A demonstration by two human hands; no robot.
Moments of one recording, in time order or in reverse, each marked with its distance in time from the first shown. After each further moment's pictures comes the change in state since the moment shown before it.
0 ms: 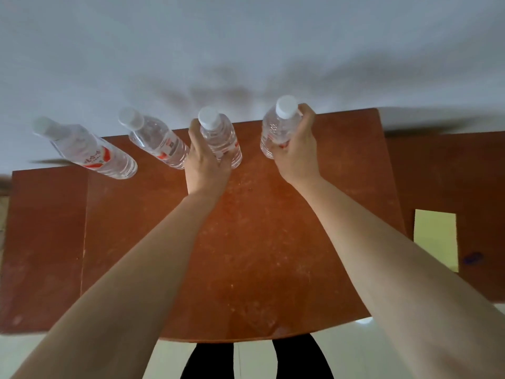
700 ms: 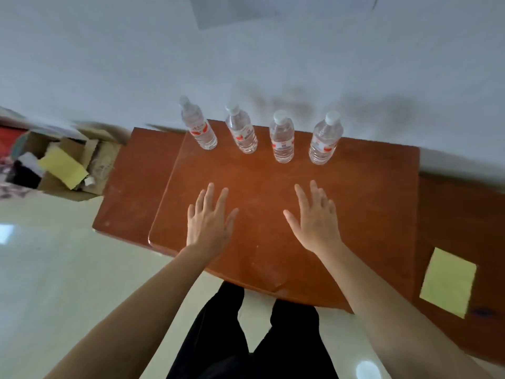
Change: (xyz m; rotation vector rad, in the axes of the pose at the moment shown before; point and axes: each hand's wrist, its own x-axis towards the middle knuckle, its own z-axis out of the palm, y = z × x) left_hand -0.199 -0.016 -0.124 0.589 -0.228 -0.171; right_hand -0.154 -0.016 -0.052 -0.798 -0.573 -0.235
